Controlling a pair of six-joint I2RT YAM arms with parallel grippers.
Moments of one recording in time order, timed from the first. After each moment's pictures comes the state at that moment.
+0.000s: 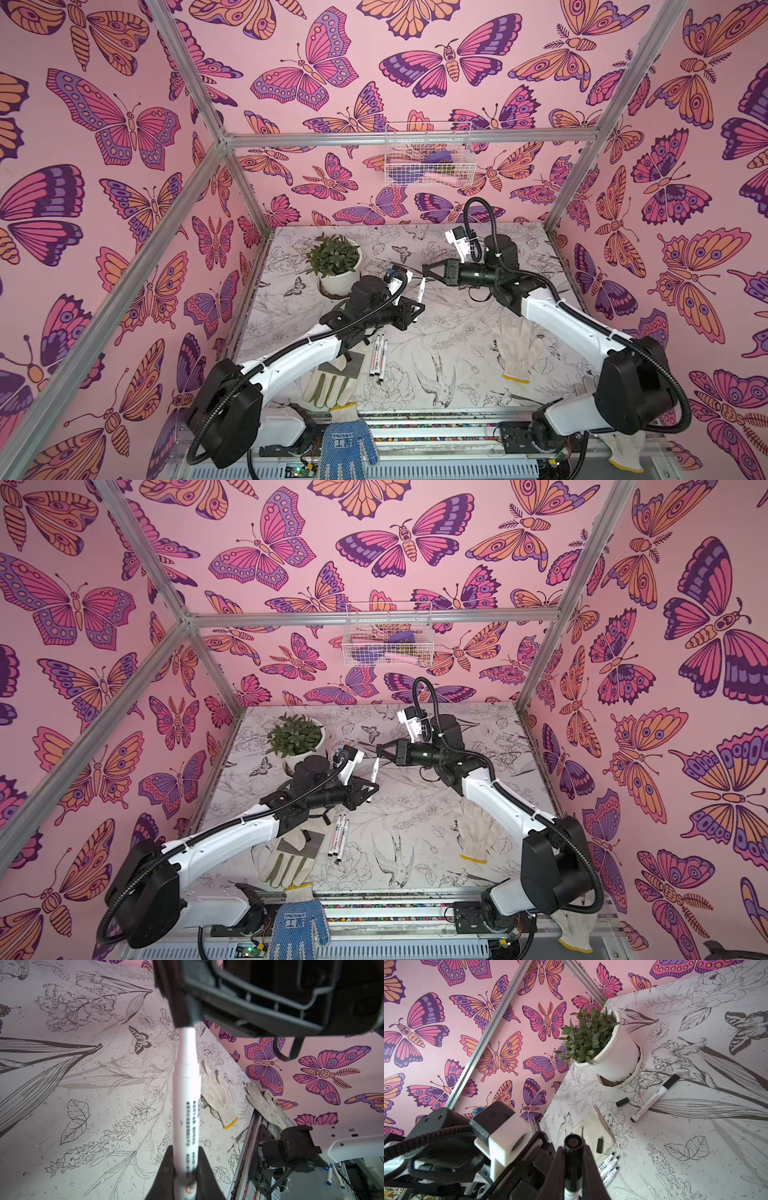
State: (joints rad) left arm -0.68 1.32 0.82 0.06 0.42 -0.40; right arm 0.43 1.45 1.08 0.04 -0.77 0.62
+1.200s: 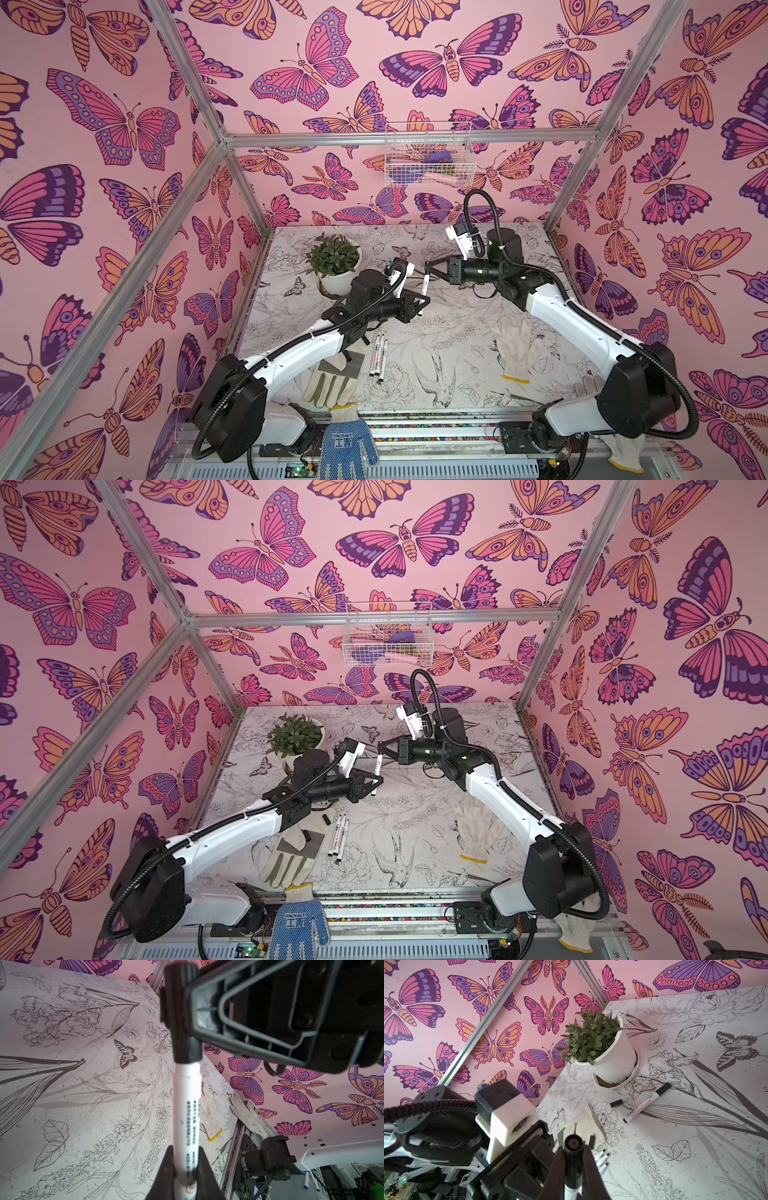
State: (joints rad) left arm -0.66 1.36 0.86 0.14 0.49 -0.48; right arm 0.43 1.44 1.16 -0.13 -0.77 0.46
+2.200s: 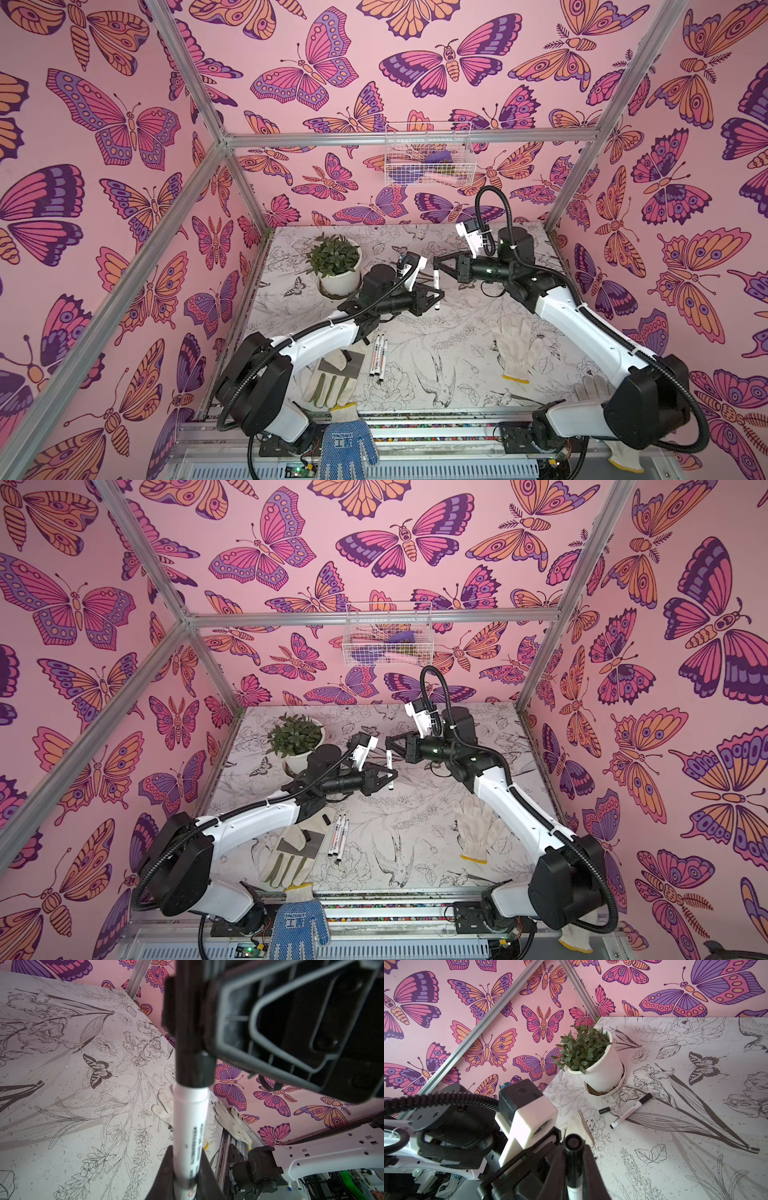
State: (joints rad) left arm -0.68 1.51 0.93 0.33 0.57 -0.54; right arm 0.39 1.37 1.15 -0.16 -0.75 0.40
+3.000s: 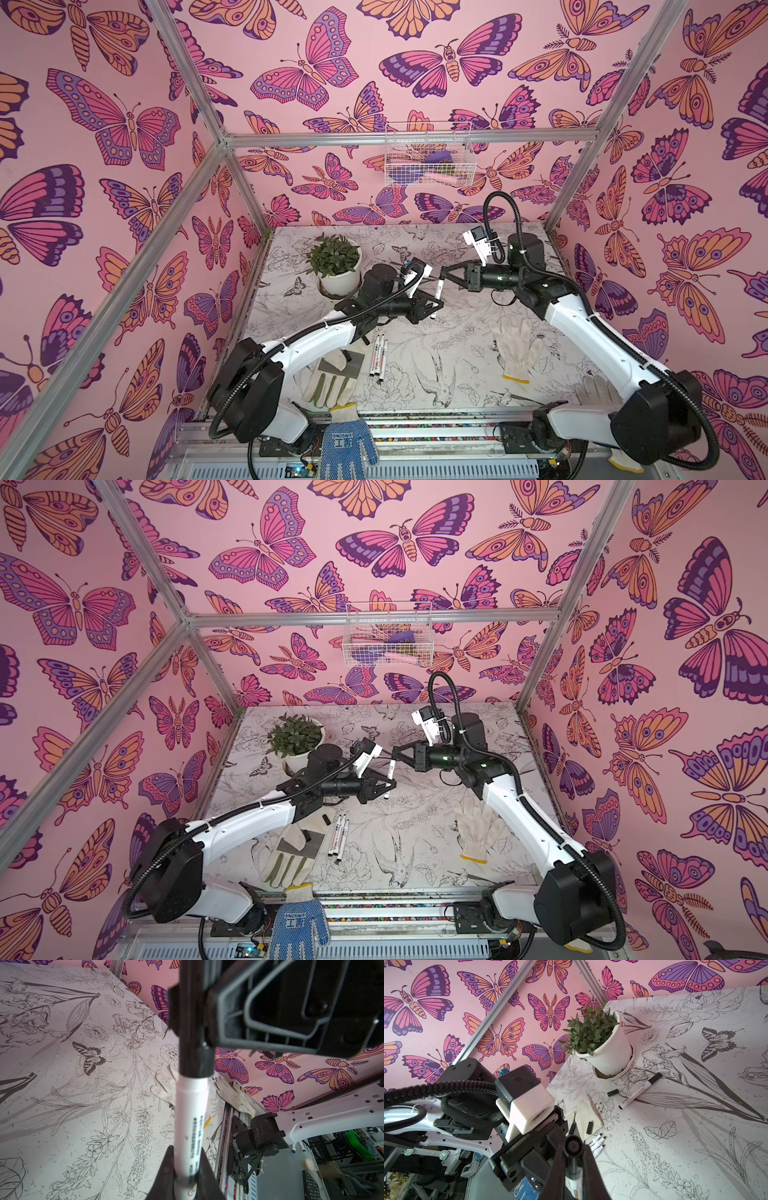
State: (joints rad) left arm -0.69 1.47 0.96 0.13 0.63 -0.36; right arm 0.34 1.30 1.09 -0.24 -0.86 0.40
